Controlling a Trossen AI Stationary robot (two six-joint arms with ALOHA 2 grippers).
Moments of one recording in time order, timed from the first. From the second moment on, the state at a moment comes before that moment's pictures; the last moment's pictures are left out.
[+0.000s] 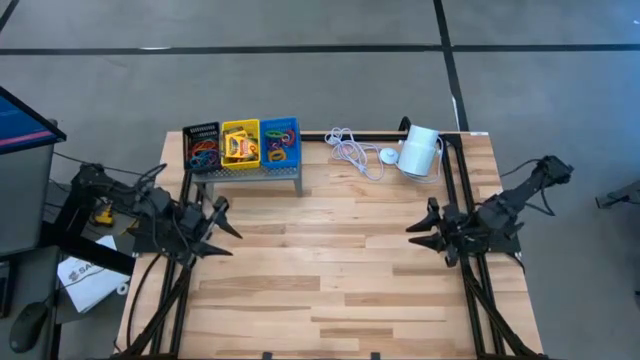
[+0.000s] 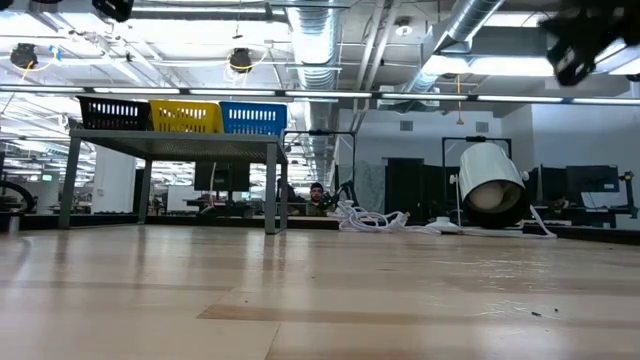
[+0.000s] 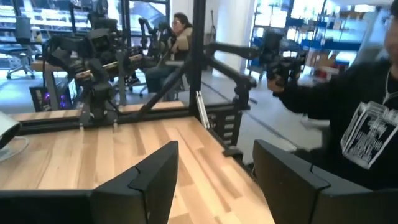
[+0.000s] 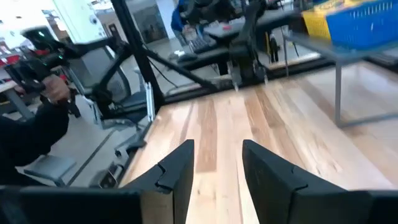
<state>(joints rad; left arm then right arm) -0.42 0.38 0.44 -0.06 -0.04 -0.06 0.62 0.33 0.29 -0.07 0.50 0.34</state>
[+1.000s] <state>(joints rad) -0.20 0.48 0.19 0.30 -0.05 0.04 -0.43 0.68 0.24 0.28 -0.60 0.21</state>
